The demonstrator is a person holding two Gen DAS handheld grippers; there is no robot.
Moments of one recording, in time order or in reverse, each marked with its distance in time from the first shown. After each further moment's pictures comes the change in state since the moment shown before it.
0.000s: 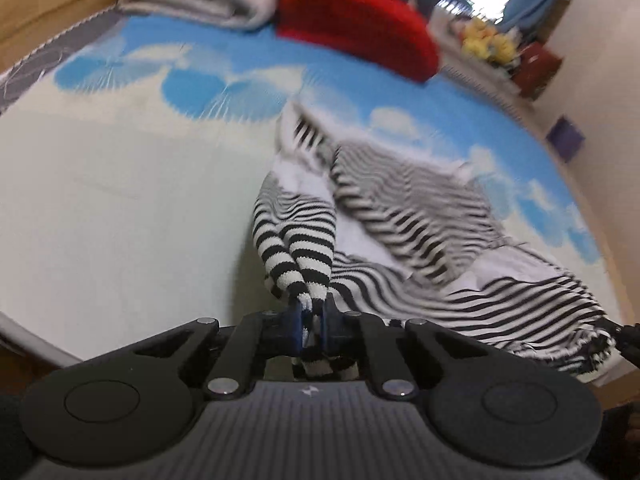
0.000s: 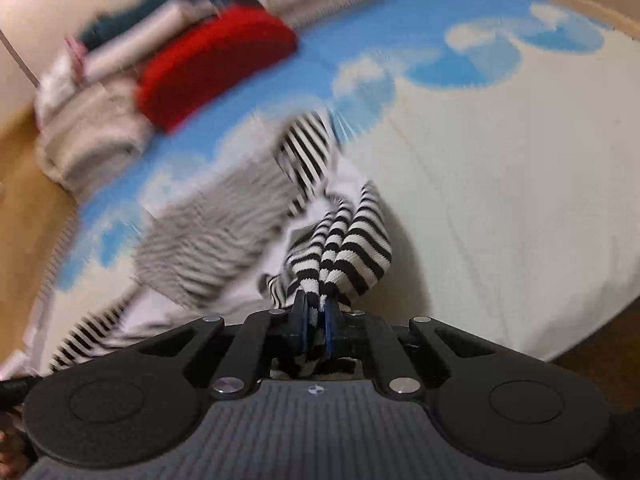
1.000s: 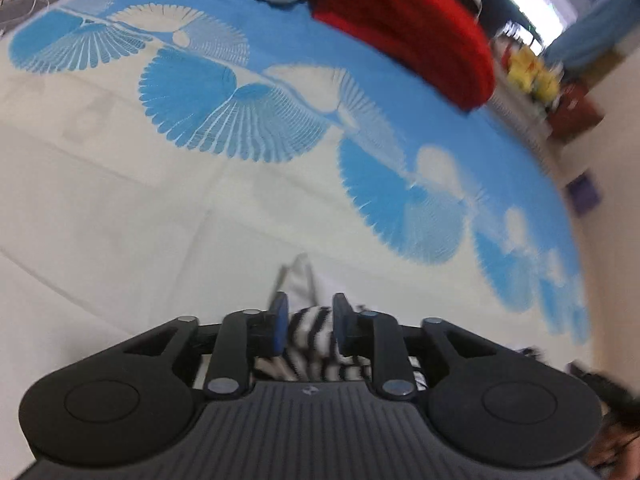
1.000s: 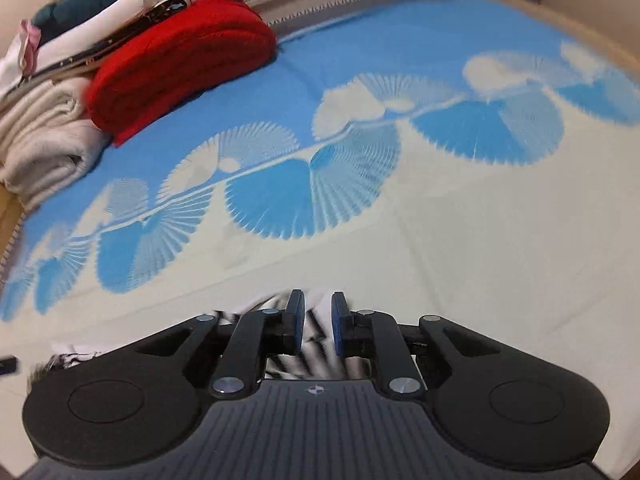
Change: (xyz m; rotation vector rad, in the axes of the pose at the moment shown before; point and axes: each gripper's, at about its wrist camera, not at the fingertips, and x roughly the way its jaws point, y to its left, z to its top) left arm 0.155 0.069 0.150 -0.199 0.095 -0.070; right arm 0.141 0.002 0.124 -0.103 0.030 -0.163
